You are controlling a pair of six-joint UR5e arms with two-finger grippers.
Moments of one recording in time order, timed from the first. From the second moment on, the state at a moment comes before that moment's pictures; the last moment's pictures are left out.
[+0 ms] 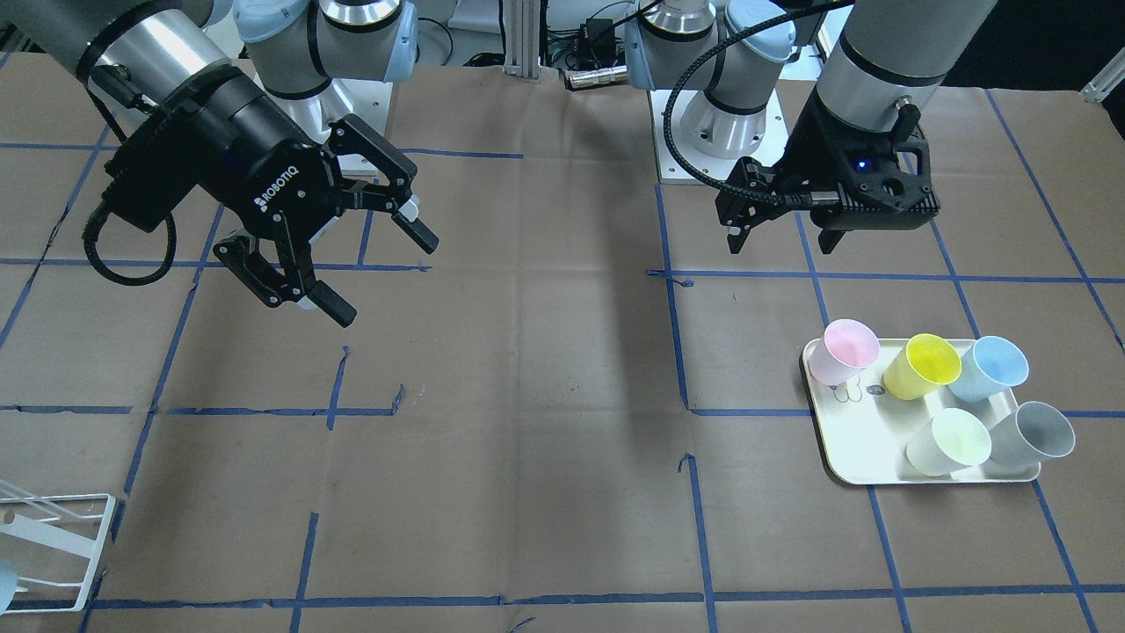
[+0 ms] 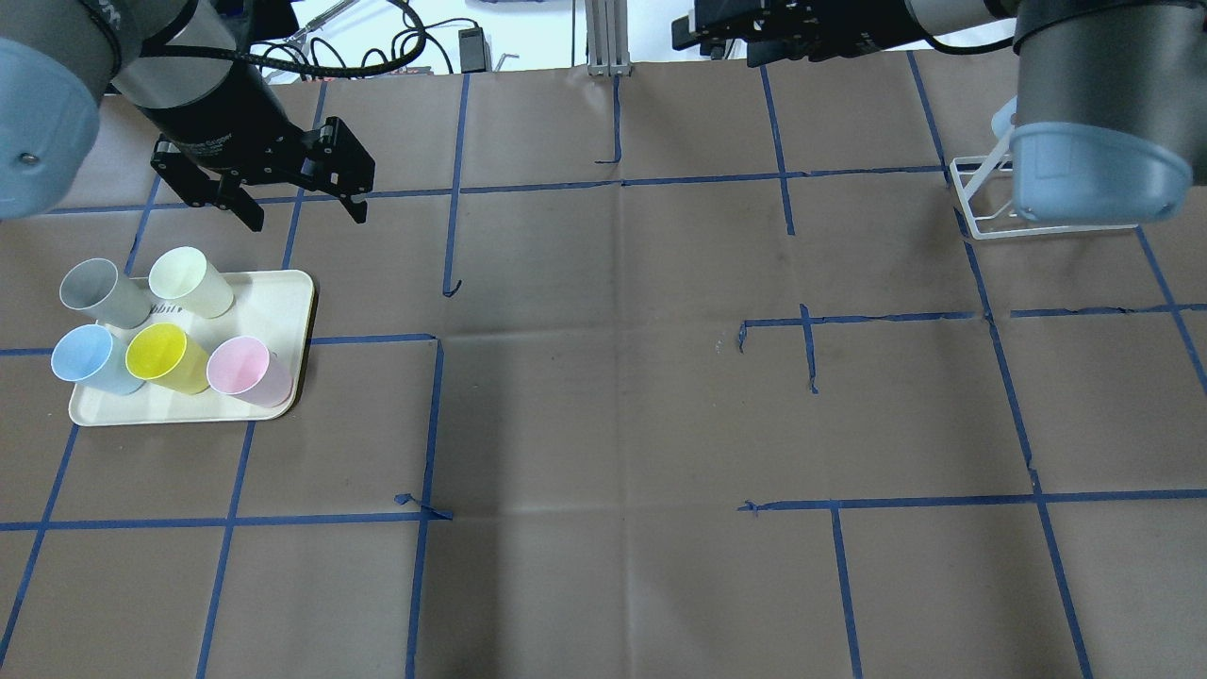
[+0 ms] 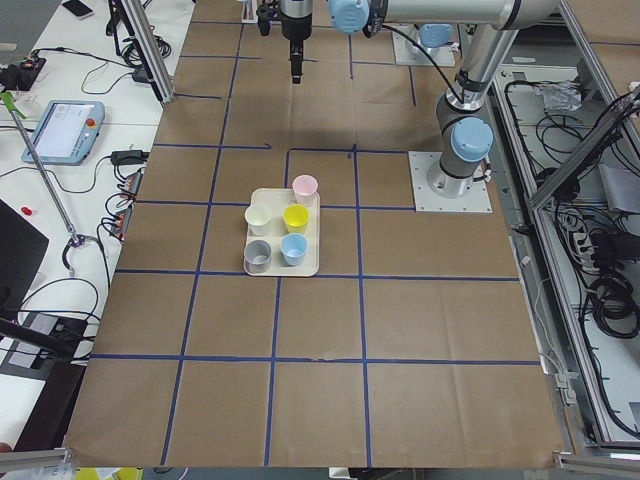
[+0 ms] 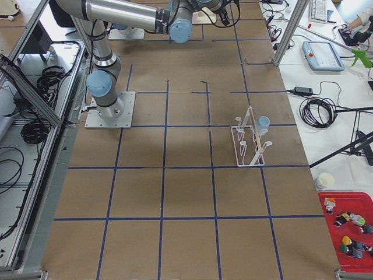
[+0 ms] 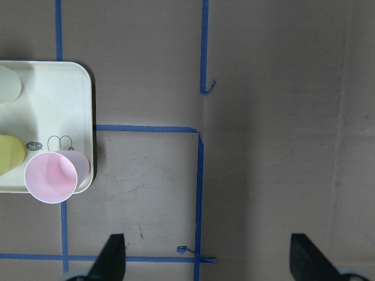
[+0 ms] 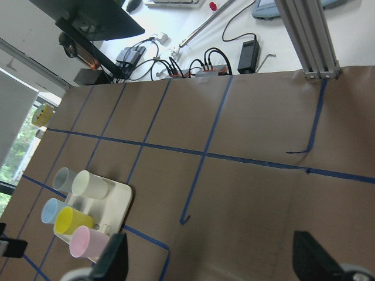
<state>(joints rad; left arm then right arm) -1.53 -1.59 -1.56 -1.54 1.56 0.01 1.52 -1.52 1.70 -2.33 -0.78 0.02</state>
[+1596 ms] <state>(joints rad) -1.19 -1.63 -1.93 -1.20 1.56 0.34 1.53 -1.43 1.76 -2.79 -0.87 0.62</state>
